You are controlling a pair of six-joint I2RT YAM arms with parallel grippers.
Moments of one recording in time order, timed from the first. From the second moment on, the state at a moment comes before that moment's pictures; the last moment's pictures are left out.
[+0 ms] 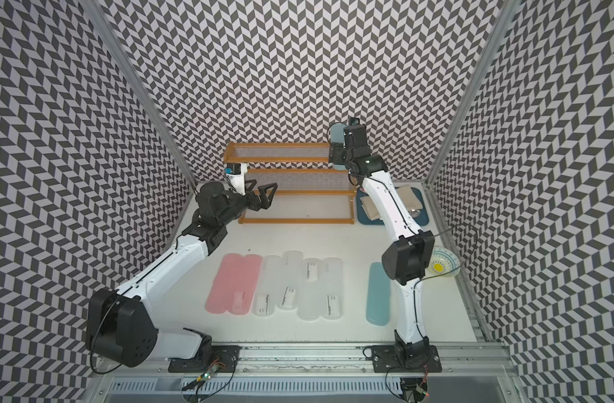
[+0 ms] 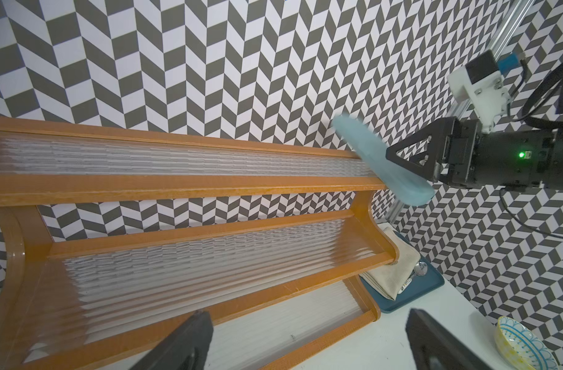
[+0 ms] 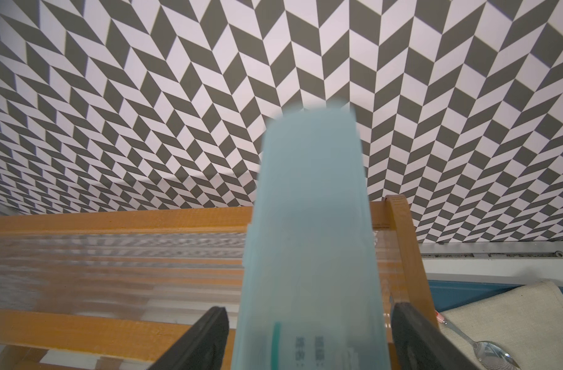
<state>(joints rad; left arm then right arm) -0.30 1.39 1.09 0.21 0.28 -0.25 0.31 2.12 2.34 -0.65 0.16 0.27</state>
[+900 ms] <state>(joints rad) -0.30 1.45 1.09 0.17 0.24 -0.21 0.30 1.90 2.17 -0.66 0.06 0.27</state>
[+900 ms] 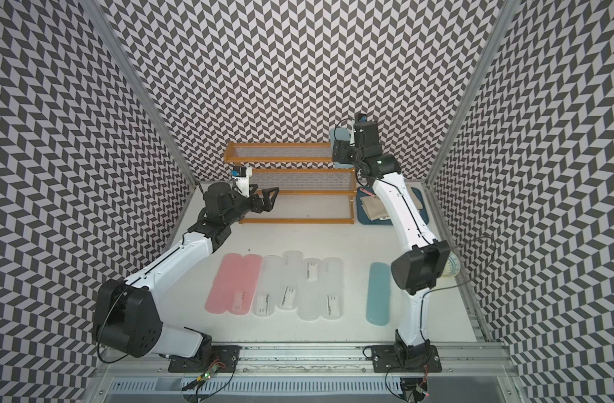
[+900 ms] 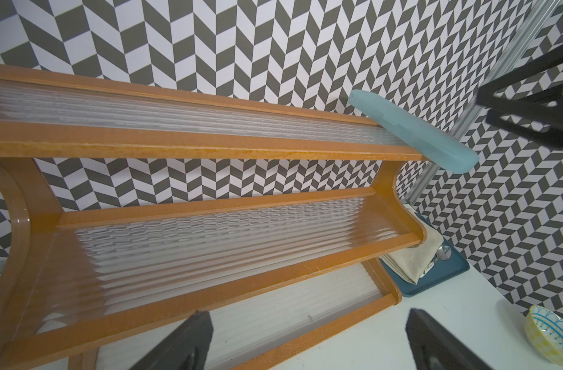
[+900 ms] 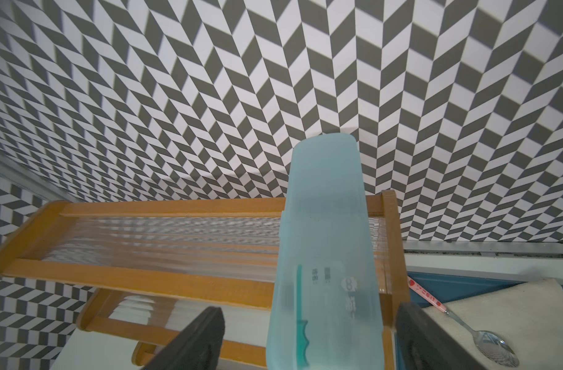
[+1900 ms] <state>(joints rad) -0.37 1.50 1.09 0.16 0.27 -0.19 0.37 1.19 0.75 -0.58 0.14 0.62</state>
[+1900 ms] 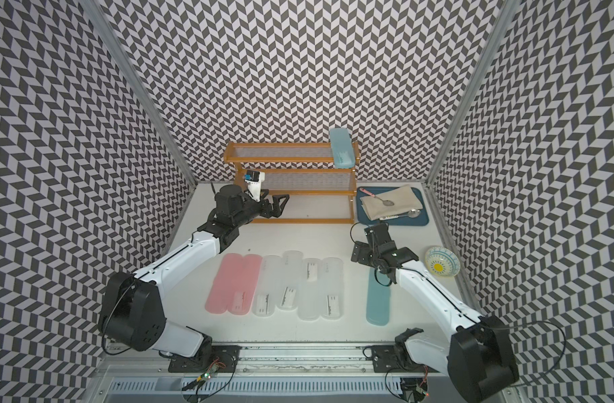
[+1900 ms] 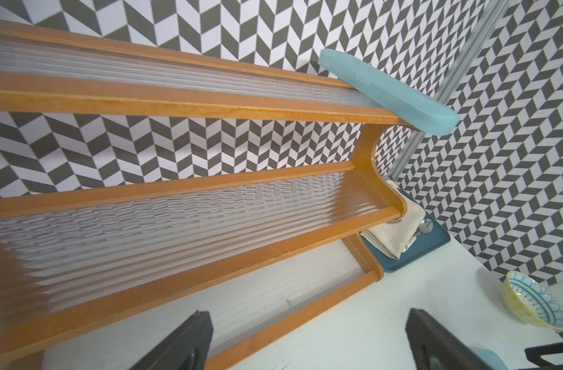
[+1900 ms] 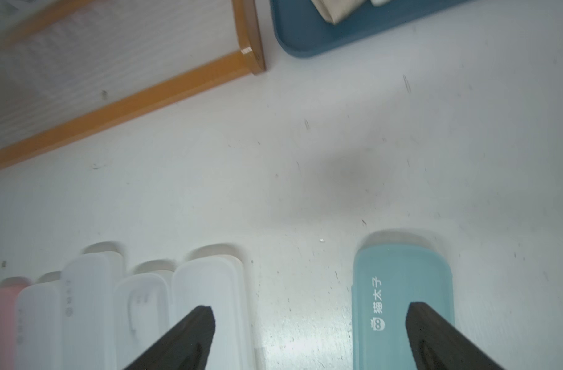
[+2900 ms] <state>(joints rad) -0.41 1.53 1.11 0.14 0.30 -0.18 0.51 1.35 0.69 -0.53 0.16 0.76</state>
